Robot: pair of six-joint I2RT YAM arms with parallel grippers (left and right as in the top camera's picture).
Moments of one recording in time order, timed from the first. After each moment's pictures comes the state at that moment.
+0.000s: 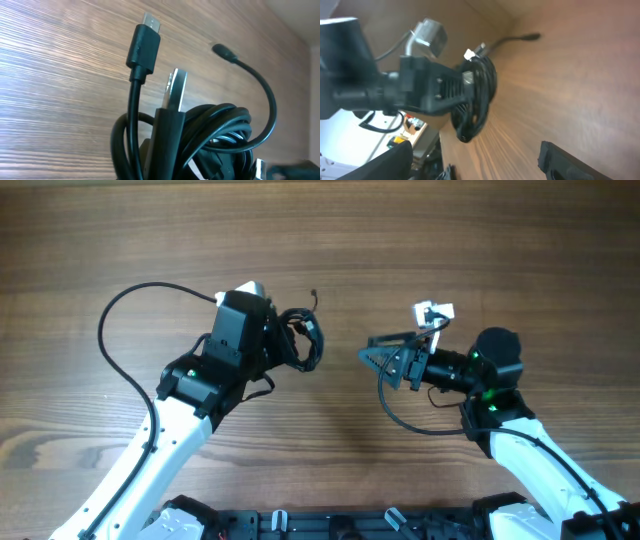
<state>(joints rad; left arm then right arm) -0.44 1.23 0.96 -0.55 0.05 -0.80 0.21 1.26 0.43 0.68 -1.00 0.77</state>
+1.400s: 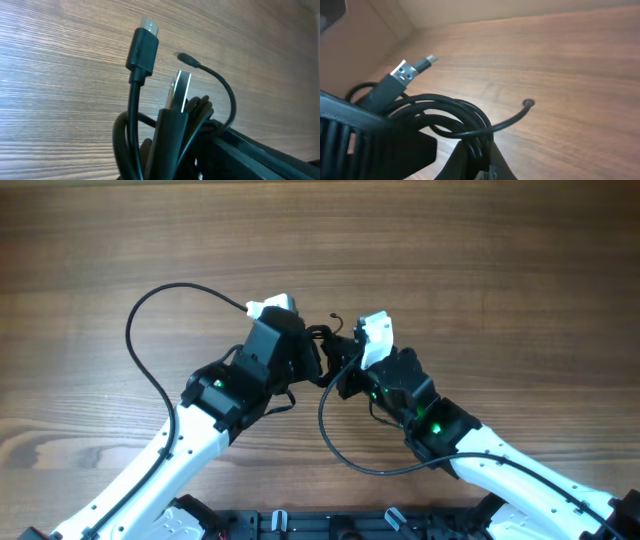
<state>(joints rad) -0.61 1.24 0.96 -0.55 0.00 -0.81 0.74 1.26 0.56 0.34 0.04 0.45</state>
